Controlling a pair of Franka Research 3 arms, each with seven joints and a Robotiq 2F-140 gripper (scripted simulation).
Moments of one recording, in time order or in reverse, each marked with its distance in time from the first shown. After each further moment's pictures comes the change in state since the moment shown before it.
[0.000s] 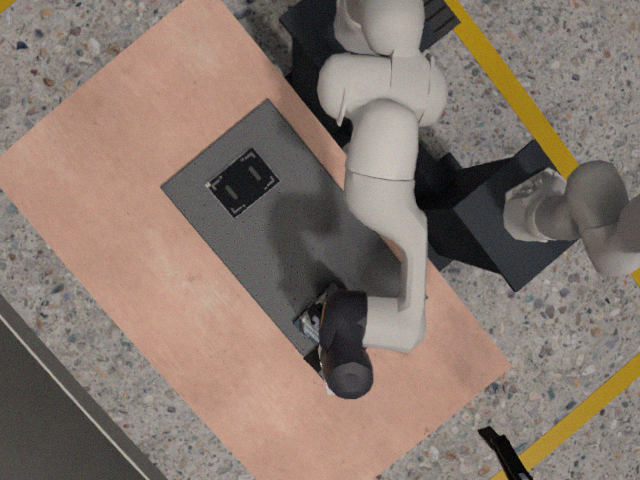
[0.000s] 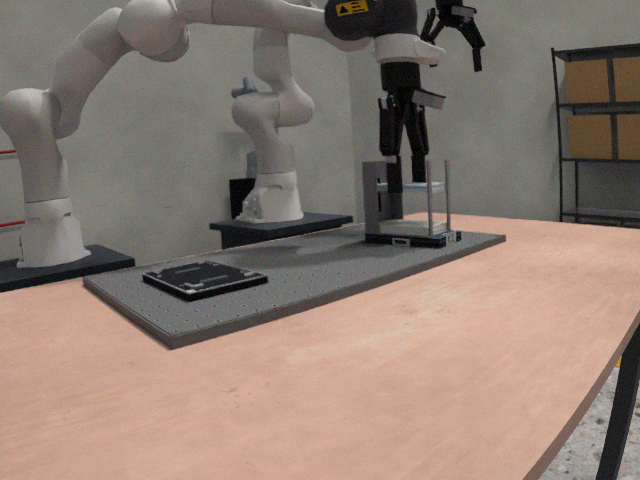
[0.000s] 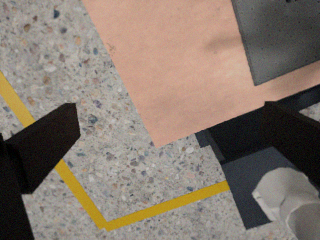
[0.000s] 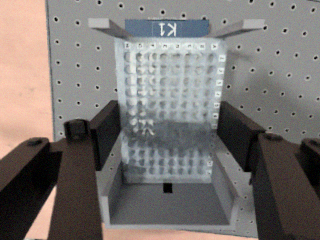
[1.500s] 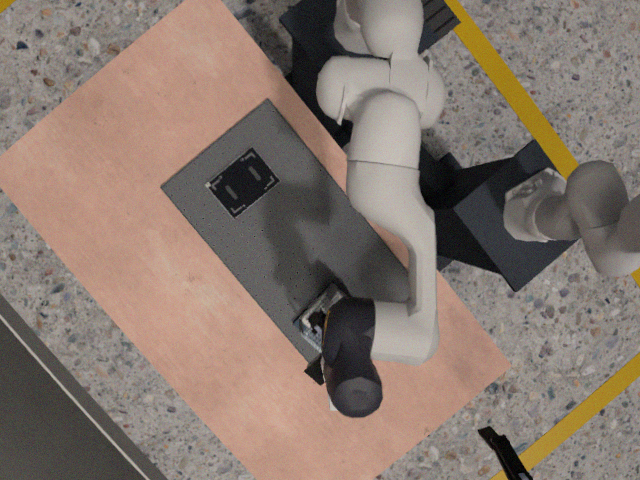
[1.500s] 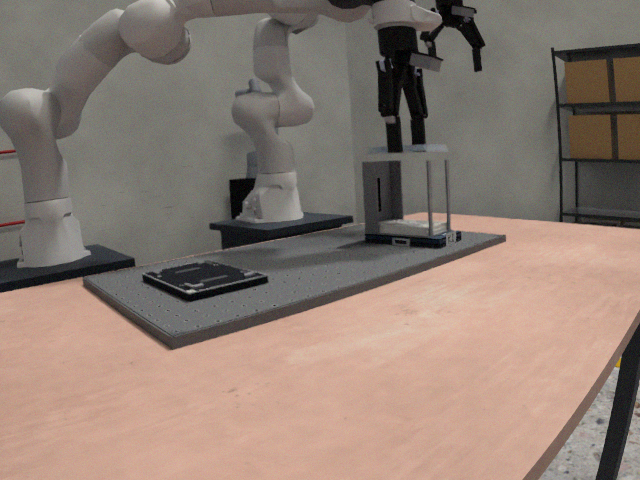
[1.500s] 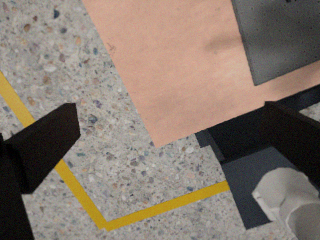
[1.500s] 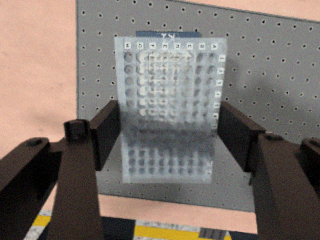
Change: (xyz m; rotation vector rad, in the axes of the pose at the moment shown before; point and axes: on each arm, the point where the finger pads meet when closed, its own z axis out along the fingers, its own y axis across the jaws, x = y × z) left arm 0.000 0.000 0.000 0.000 0.000 0.000; right arm 0.002 -0.003 -0.071 0.007 0.012 -0.003
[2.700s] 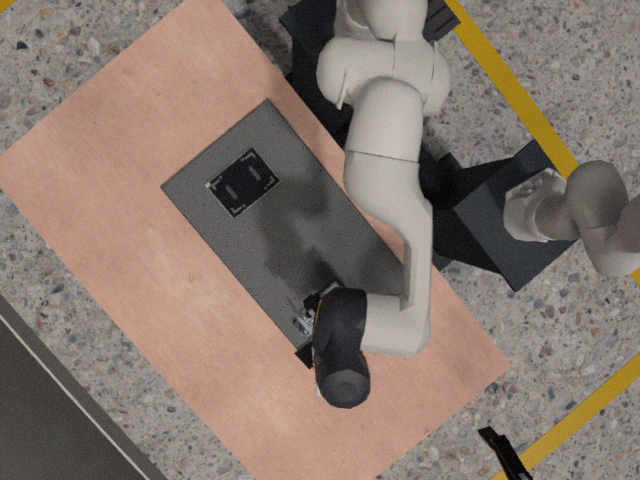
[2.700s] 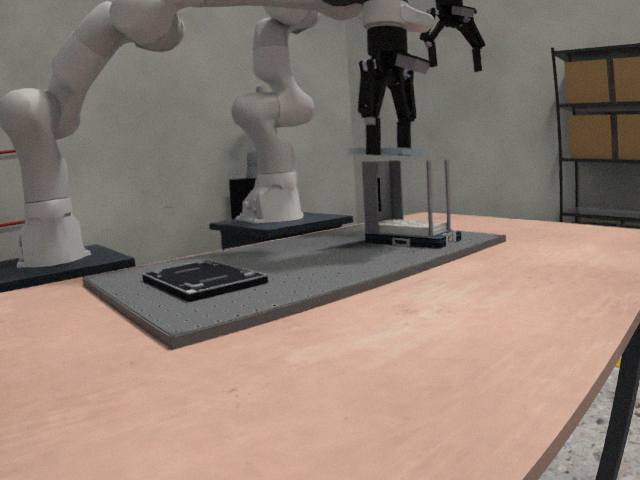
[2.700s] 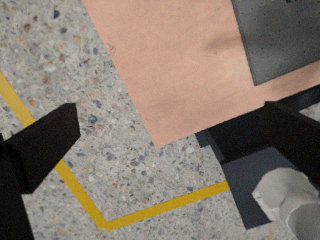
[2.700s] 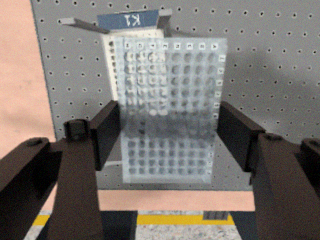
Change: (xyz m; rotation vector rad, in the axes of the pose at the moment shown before) left arm 0.000 0.000 0.000 0.000 0.000 0.000; right arm -0.017 0.036 0.004 -0.042 -0.053 0.095
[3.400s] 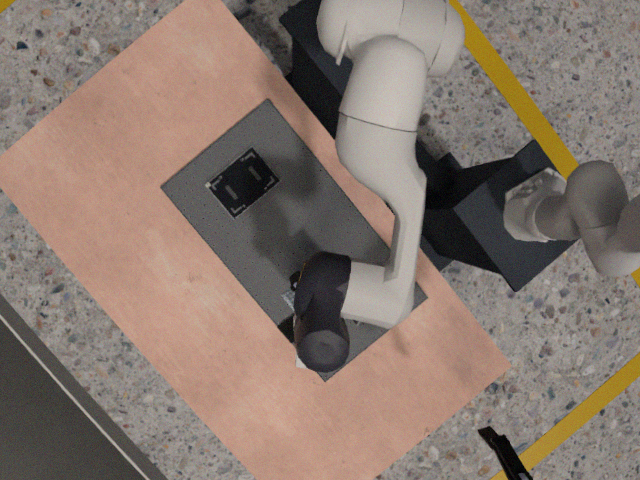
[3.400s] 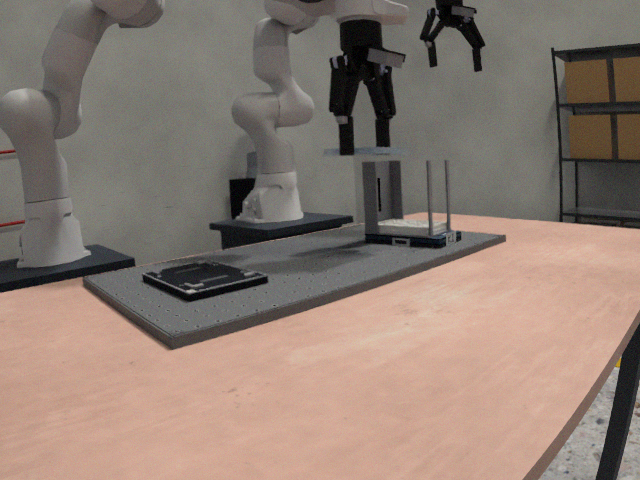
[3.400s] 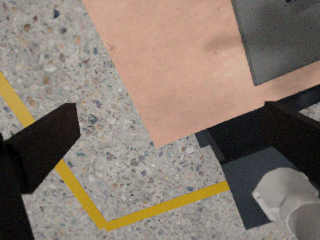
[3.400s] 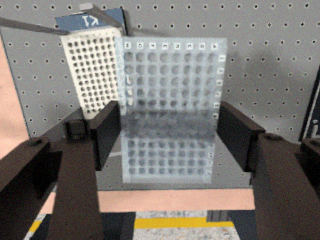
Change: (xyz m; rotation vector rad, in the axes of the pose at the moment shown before) left arm 0.000 0.000 0.000 0.000 0.000 0.000; right arm -0.007 0.058 0.001 0.022 0.017 0.051
